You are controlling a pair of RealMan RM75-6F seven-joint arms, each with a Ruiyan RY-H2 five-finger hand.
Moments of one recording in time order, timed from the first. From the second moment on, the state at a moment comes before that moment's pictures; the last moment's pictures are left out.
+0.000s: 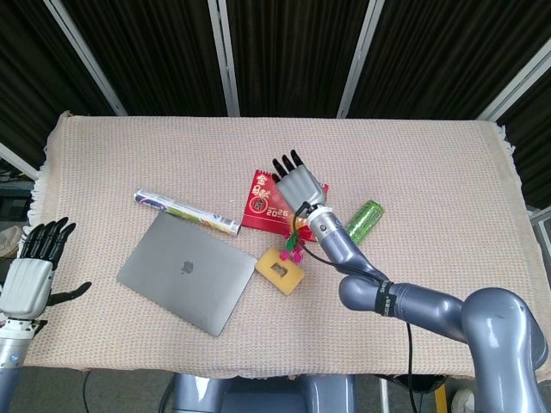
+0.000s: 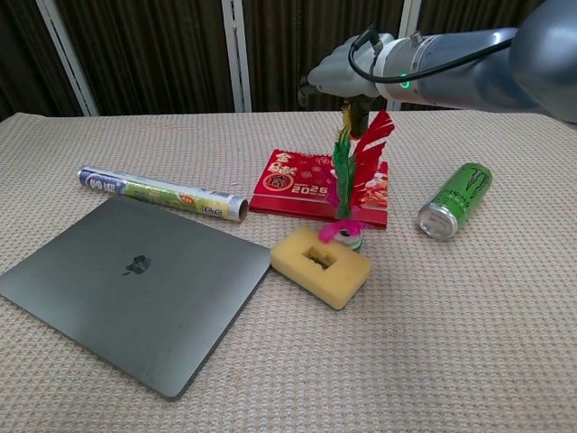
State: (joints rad) left arm -0.18 -1.29 -0.05 -1.38 1.56 1.50 -0.11; right arm 1.20 -1.57 0.29 -1.25 -0.65 0.73 -1.06
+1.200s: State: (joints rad) left arm -0.15 -1.28 -0.01 -1.40 1.68 1.61 -0.13; right arm 0.51 -0.93 0.02 -2.09 -1.11 1.55 -0.58
